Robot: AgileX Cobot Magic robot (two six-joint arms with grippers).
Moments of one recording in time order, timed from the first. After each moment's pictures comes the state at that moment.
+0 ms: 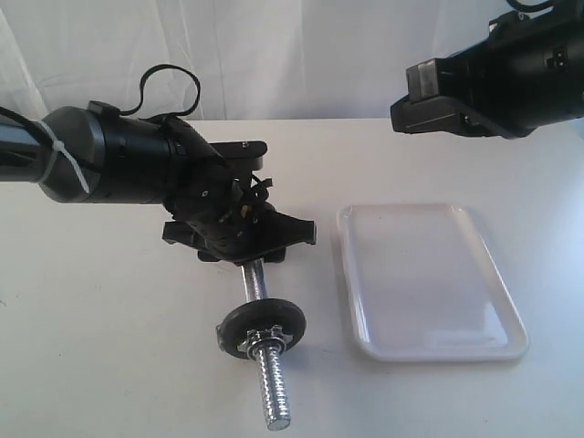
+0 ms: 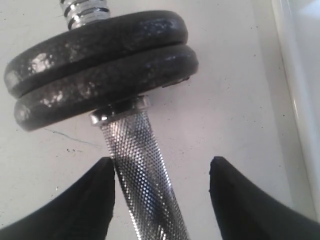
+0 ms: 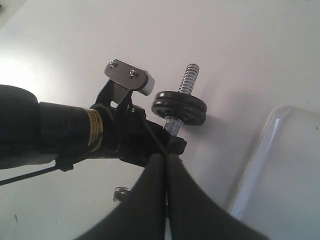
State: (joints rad) left arm -0.77 1.88 -1.26 0.24 0.51 -0.78; right arm 0.23 1.21 -1.06 0.78 0.78 -0.58
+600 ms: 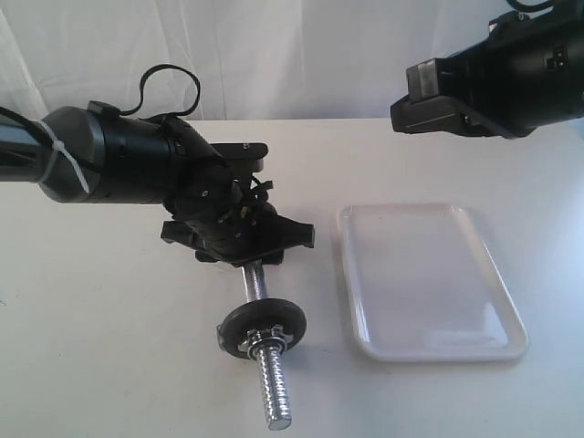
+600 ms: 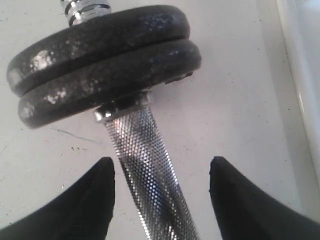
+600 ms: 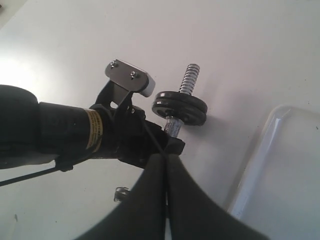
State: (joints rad) left arm -0.77 1.88 -1.26 0.24 0.52 -0.75; right arm 0.23 1.21 -1.06 0.78 0.78 -0.58
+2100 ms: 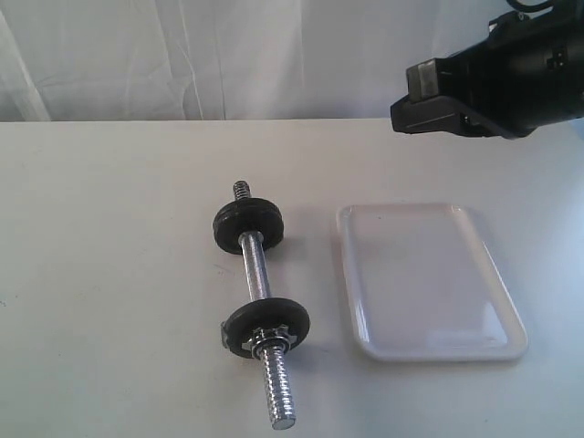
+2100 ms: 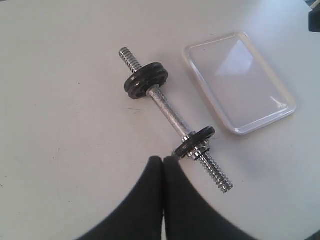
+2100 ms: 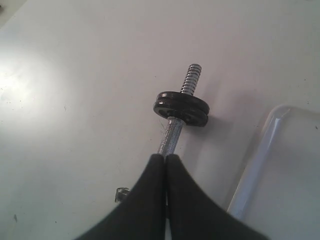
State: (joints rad) left arm -0.86 0.84 -1.22 0.21 1.14 -0.45; right arm 0.23 1.21 -1.06 0.78 0.78 -0.58
